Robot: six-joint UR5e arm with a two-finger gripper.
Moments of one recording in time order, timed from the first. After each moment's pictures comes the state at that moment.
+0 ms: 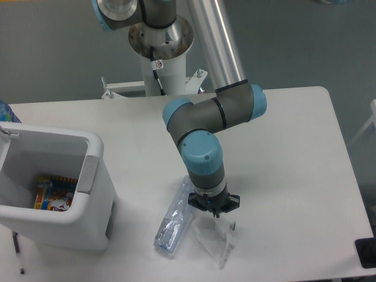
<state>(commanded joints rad) 2.36 -2.12 -1.55 -0.82 1.68 0.50</state>
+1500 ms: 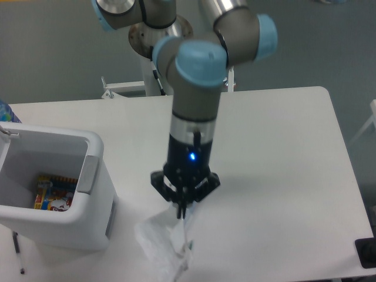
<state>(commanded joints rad) 2.34 -1.81 -1.46 -0.84 1.20 0.22</state>
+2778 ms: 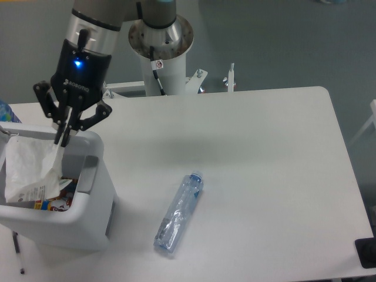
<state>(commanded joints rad) 2.17 -1.63 -1.63 -0.86 1.06 0.23</state>
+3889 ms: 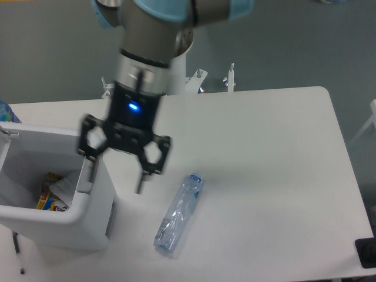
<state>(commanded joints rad) 2.40 -1.87 -1.43 -0.86 1.08 0.23</state>
